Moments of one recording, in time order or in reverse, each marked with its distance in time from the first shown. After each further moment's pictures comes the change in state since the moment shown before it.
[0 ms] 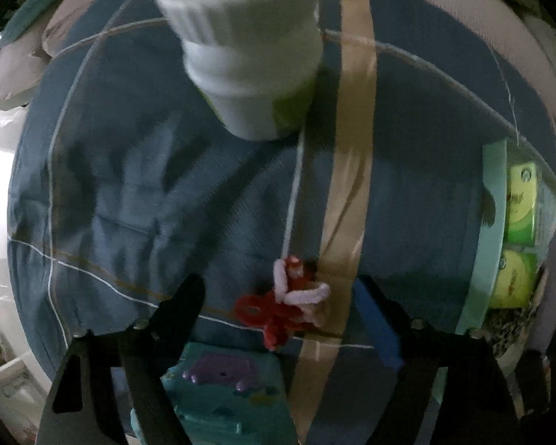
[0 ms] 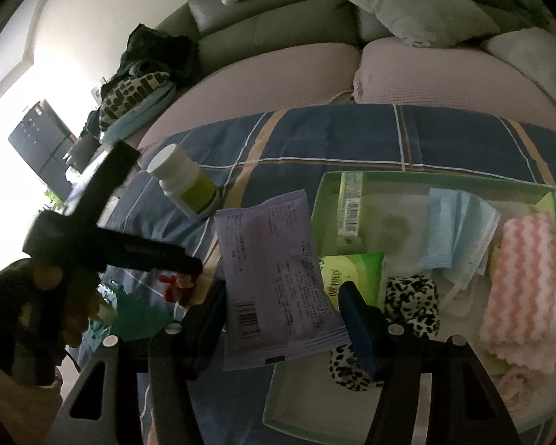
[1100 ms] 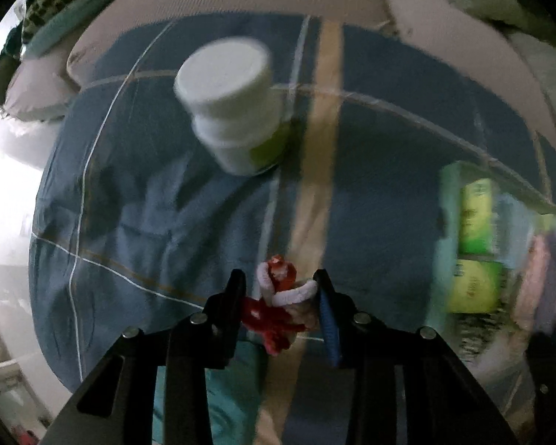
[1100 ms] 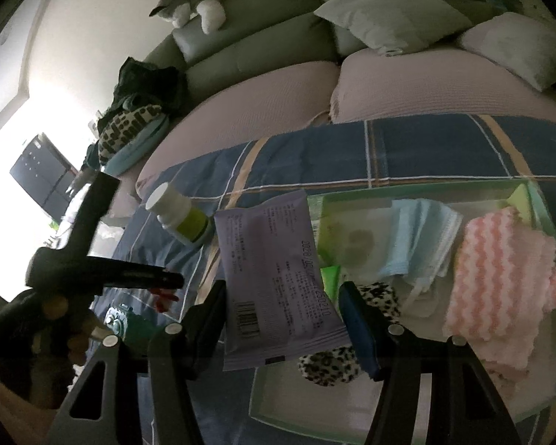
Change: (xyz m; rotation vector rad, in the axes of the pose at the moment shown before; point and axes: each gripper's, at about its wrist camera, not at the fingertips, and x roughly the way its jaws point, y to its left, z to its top) left arm -0.060 -0.042 -0.036 -0.017 -0.192 0.005; right arm -0.038 -0.036 0.002 0.095 -0.084 0.021
